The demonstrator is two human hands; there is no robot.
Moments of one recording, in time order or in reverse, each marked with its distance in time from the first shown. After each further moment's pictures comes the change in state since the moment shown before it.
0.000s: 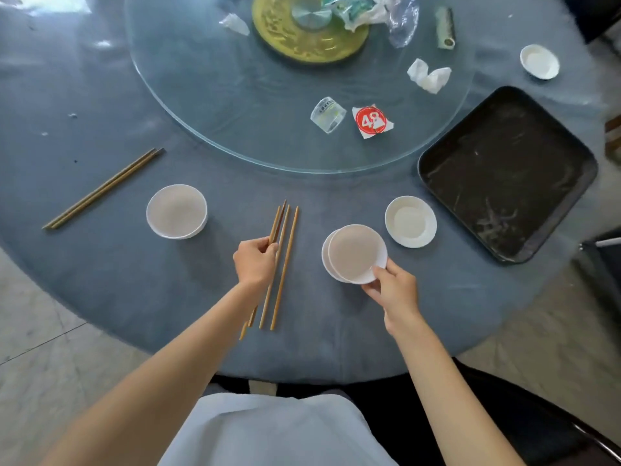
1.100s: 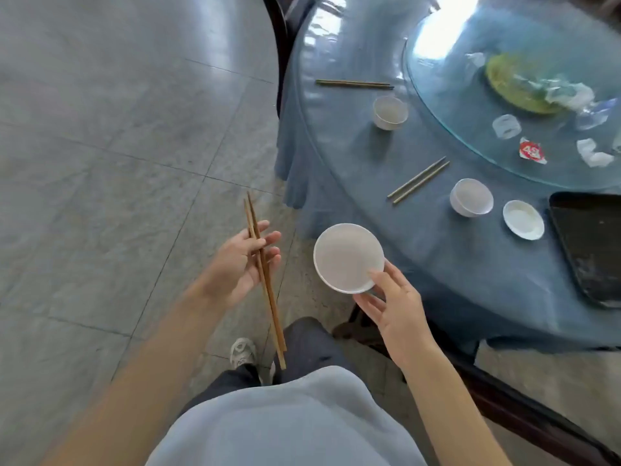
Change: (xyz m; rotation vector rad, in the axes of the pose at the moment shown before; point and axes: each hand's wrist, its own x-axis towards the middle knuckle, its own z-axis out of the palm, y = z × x) left_hand -0.481 -0.247 -0.173 -1.330 0.161 -0.229; right_hand -0.336 0.193 -0.121 -0.318 -0.729 -0.062
